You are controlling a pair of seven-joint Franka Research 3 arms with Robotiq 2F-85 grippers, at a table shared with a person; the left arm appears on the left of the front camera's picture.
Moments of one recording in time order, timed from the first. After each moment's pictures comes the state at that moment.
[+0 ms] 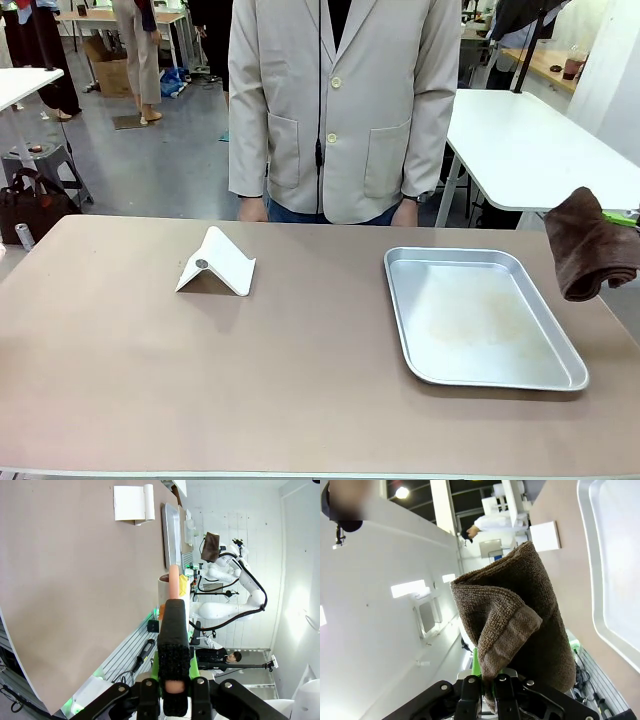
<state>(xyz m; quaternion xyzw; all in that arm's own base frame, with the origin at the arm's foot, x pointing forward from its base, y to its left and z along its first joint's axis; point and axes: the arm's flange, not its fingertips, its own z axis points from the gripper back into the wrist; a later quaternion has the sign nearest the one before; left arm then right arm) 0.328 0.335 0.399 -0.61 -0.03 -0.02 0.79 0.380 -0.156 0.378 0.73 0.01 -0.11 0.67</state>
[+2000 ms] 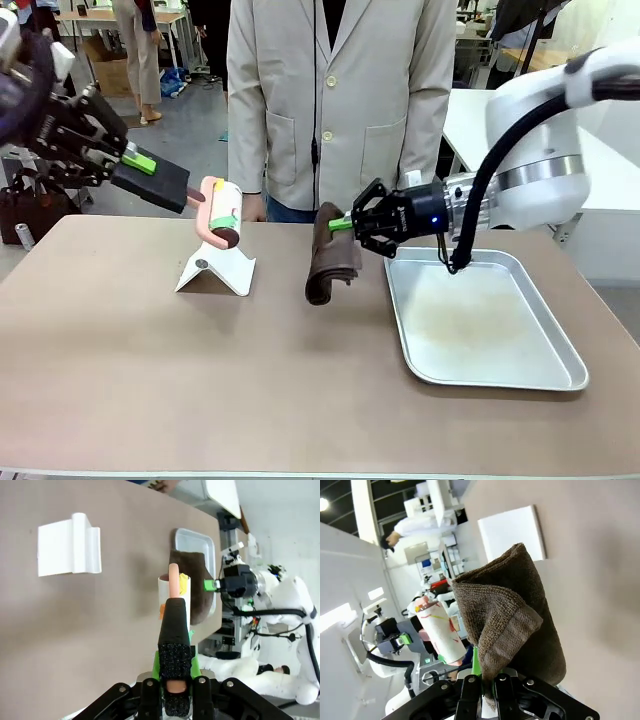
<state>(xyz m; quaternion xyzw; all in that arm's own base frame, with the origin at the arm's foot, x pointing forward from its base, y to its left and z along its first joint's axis) 0.392 -0.041 0.535 -0.44 -0.09 0.03 0.89 0.452 0.231 0.368 0.58 0.05 -0.12 0.80</state>
